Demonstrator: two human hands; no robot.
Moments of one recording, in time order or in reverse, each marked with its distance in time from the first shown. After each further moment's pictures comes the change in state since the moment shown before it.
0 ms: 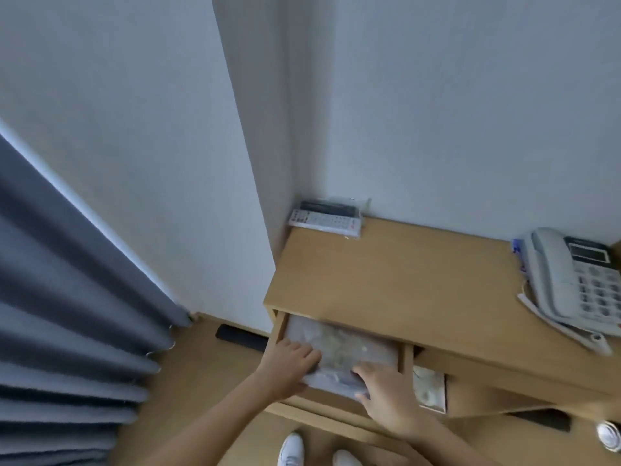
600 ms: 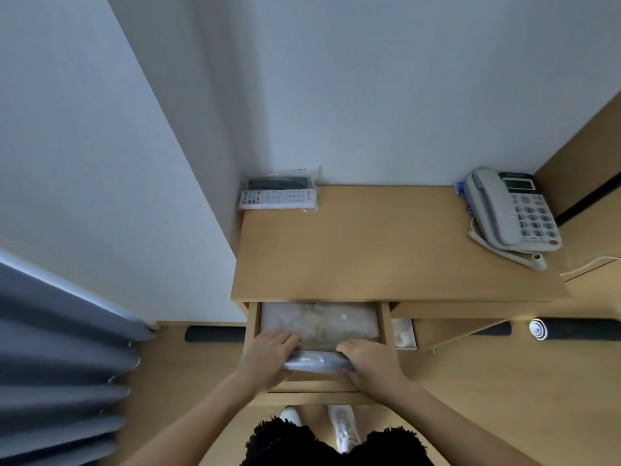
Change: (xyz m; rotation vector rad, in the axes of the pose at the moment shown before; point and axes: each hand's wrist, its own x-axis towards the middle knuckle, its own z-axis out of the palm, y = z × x) left_hand 0.003 -0.021 0.034 -0.241 0.073 0.135; right_hand -0.005 -0.013 0.020 0.049 0.074 0.068
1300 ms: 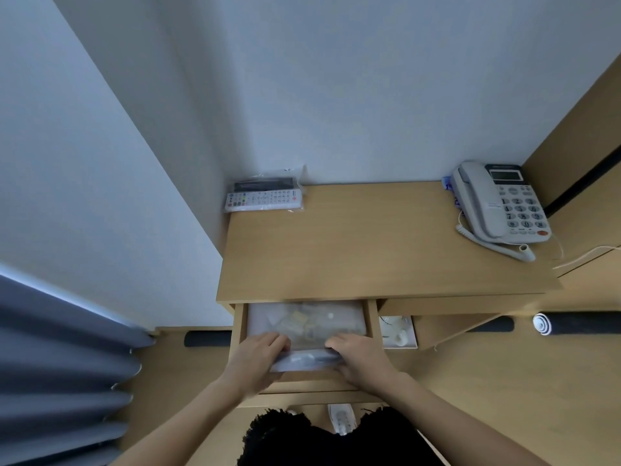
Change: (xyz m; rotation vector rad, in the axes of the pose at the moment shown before) left_hand -0.001 0.015 -0.011 0.007 -0.026 -0.029; right_hand 0.006 0.023 0.010 0.051 -0.011 -0.048
